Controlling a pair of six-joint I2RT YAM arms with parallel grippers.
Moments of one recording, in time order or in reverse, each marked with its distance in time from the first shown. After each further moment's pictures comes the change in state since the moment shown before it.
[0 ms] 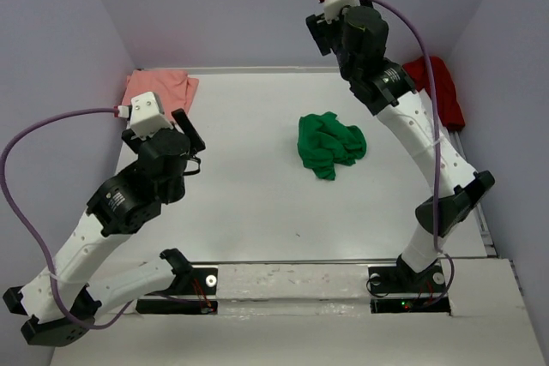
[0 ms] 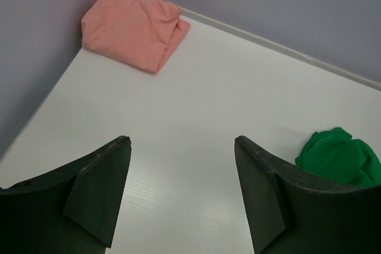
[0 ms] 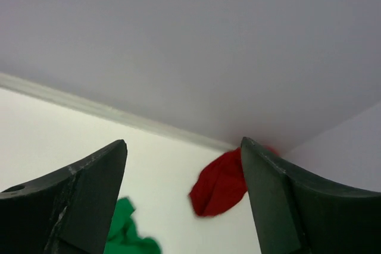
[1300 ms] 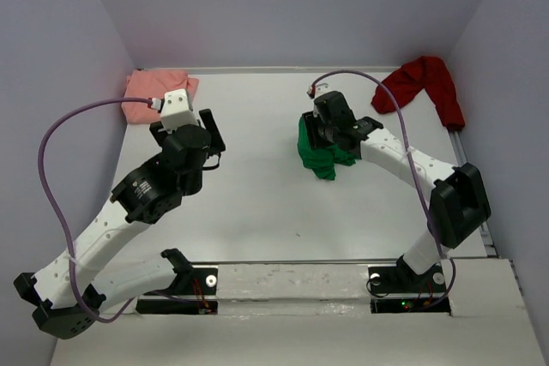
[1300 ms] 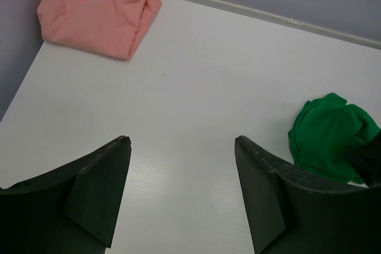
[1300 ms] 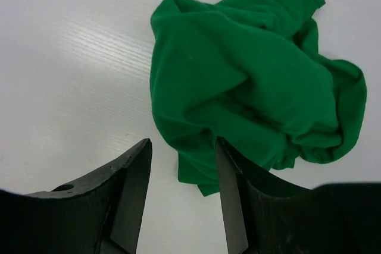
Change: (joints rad) left arm 0.001 0.053 -0.093 0.129 0.144 0.063; right arm -0.022 -0.130 -0.840 -0.085 -0.399 0.660
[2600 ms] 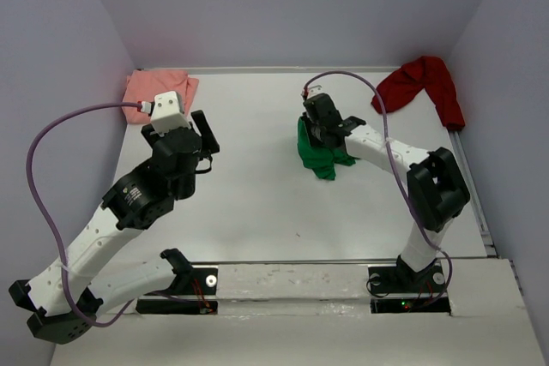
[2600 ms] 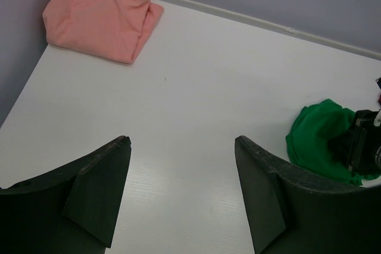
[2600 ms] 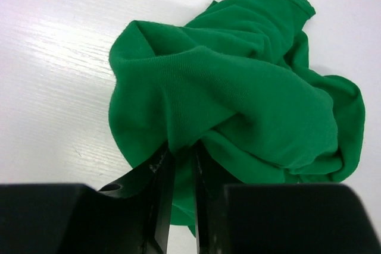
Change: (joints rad) left arm 0.000 -0.045 0.000 -0.008 -0.011 0.004; right arm 0.001 0.150 0.026 0.079 0.106 -0.005
